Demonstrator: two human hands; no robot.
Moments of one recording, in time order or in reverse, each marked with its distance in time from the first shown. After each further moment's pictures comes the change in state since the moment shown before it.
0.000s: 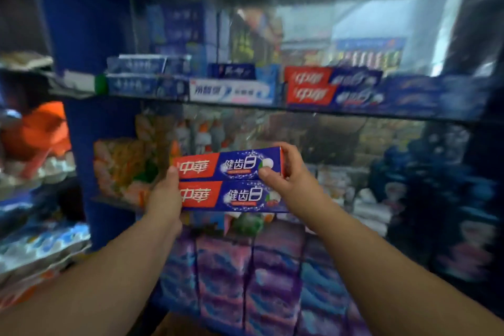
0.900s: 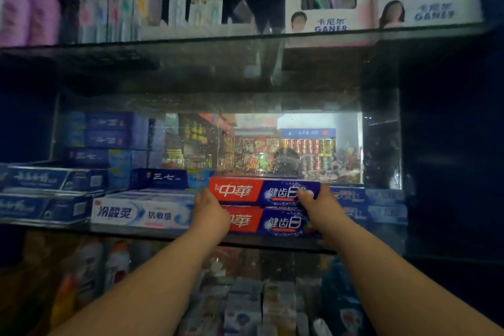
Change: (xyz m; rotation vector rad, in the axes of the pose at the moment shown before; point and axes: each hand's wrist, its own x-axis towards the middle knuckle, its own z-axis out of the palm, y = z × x) left_hand 0.013 0.111 0.269 0.712 -0.298 0.488; right_hand 0.142 -0.048 -0.215 -0.142 0.494 0.230
